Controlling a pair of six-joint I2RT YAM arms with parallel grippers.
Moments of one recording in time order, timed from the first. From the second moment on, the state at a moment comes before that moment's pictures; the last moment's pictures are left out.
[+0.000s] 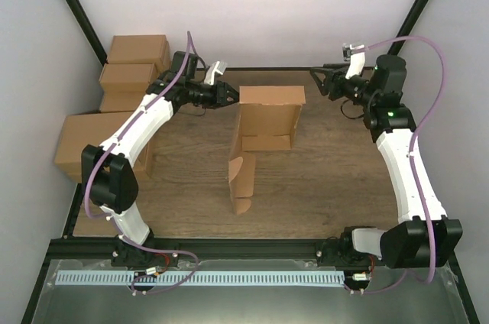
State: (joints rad) left arm -0.36 1.74 1.58 -0.54 0.80 -0.45; right arm 0.03 1.25 1.28 -0.28 -0.62 0.15
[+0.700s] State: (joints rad) left arm -0.36 1.73 1.59 -0.58 0.79 -0.42; right arm 0.23 1.54 1.66 -0.68 -0.82 -0.64
